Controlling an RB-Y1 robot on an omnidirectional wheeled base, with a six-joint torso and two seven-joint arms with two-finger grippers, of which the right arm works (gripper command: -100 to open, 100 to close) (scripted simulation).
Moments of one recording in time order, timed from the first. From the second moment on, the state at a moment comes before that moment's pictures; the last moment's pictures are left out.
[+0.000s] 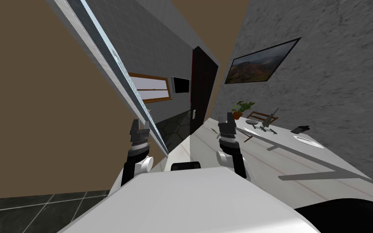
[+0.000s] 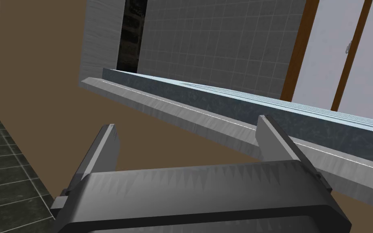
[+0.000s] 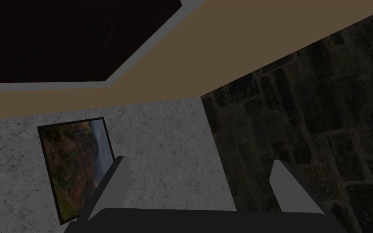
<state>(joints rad) 0.48 0.02 -0.06 -2.33 0.09 -0.49 0.04</state>
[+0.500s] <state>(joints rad) 0.42 -0.01 -0.02 -2.22 0.08 -0.48 0.03</state>
